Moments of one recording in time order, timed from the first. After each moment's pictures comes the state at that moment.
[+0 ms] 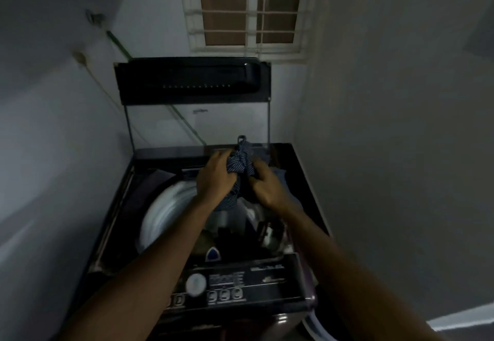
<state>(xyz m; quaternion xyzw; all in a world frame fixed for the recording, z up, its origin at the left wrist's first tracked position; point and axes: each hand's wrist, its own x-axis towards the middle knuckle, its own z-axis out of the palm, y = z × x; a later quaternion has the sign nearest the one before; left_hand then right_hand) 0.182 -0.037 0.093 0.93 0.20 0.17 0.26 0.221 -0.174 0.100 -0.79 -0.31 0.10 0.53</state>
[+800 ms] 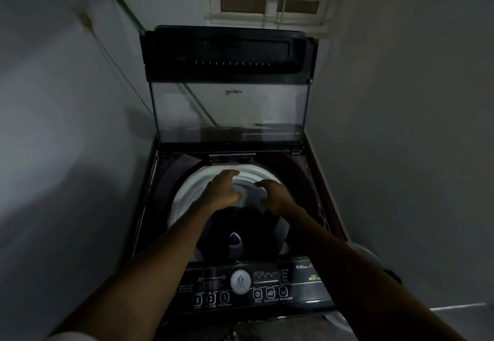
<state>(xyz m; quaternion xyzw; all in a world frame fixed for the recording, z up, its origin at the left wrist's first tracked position) 0.161 0.083 -0.017 0.91 0.16 -0.03 0.39 0.219 -0.094 0.008 -0.90 -0.27 0.22 0.25</state>
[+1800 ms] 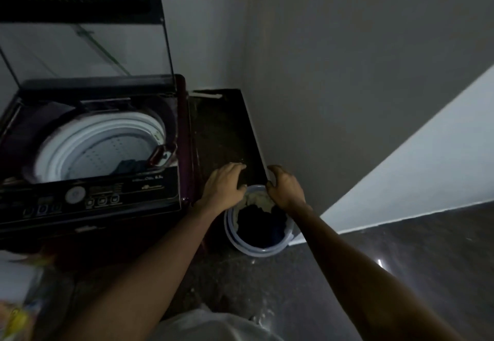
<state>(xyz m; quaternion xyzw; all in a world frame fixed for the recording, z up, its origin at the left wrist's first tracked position) 0.138 -0.367 -0.023 0.97 0.01 0.02 0.25 0.192 -0.551 -0.015 -0.94 -0.18 0.08 0.27</state>
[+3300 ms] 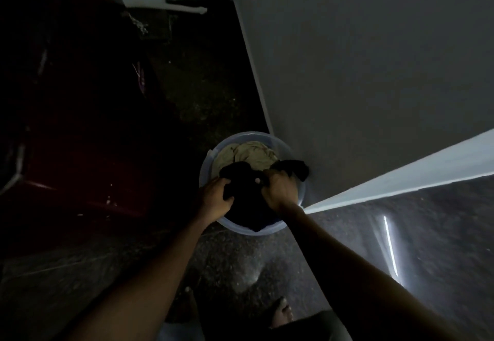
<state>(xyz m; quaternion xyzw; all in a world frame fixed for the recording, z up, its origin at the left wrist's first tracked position) 0.192 -0.421 -0.445 0.91 0.14 -0.15 0.36 0.267 -0.596 -0.407 -0.96 -0.14 0.17 0.18</state>
